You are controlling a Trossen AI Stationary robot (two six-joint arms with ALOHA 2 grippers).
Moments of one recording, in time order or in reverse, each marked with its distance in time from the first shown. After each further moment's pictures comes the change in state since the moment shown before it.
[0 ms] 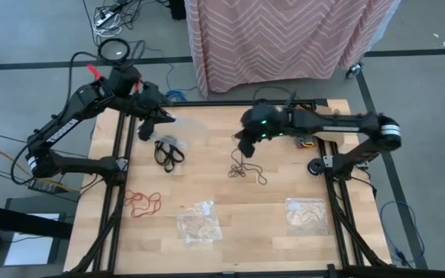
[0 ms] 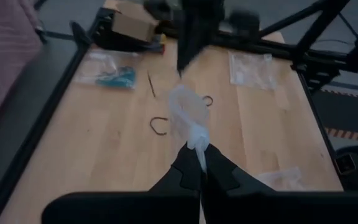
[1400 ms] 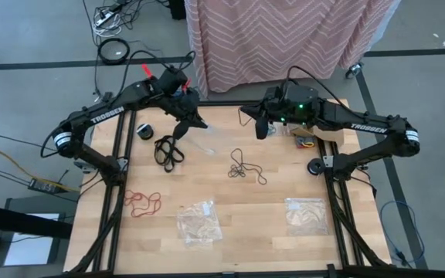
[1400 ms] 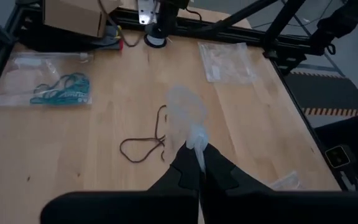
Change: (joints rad) left arm -0.079 0.357 0.000 0.271 0.142 0.062; right arm -0.034 -0.218 0.001 0.245 0.056 -0.061
